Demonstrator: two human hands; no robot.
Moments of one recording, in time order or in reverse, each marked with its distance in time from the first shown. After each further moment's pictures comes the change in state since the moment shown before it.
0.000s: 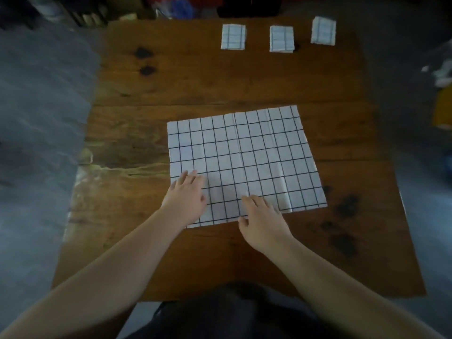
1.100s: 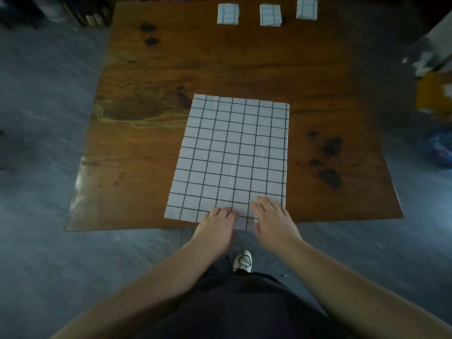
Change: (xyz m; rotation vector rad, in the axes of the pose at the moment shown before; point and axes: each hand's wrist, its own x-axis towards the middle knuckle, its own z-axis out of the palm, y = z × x) left_hand -0.187 0.065 0.169 0.034 -0.019 0.267; right_hand -0.151 0.049 0.125 -0.170 0.036 -0.087
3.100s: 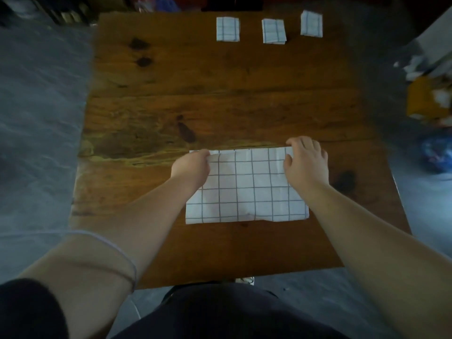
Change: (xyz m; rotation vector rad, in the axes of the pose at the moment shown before) left_hand 0.182 -0.140 -0.177 -0.106 0.239 -0.290; right_hand 0.179 0.035 -0.166 -0.024 0.484 0.309
